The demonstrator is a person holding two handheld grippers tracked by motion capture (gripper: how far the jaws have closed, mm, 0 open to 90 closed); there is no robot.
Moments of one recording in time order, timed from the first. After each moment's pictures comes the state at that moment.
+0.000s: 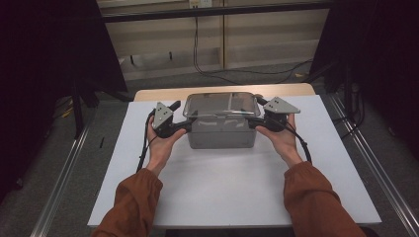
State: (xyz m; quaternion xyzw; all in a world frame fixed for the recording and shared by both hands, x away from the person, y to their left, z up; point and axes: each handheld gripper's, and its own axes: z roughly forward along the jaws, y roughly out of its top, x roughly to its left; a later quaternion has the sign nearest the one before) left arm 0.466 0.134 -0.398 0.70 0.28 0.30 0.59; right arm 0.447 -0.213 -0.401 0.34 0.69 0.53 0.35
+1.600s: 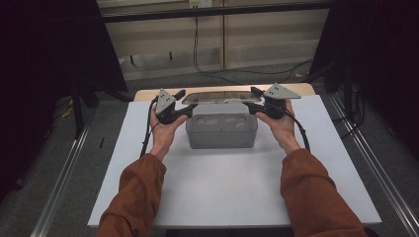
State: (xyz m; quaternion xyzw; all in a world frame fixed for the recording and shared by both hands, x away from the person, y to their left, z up) left arm 0.504 0.125 -0.388 0.70 0.27 0.29 0.60; right arm 0.479 -0.217 -0.384 0.32 0.69 0.56 0.33
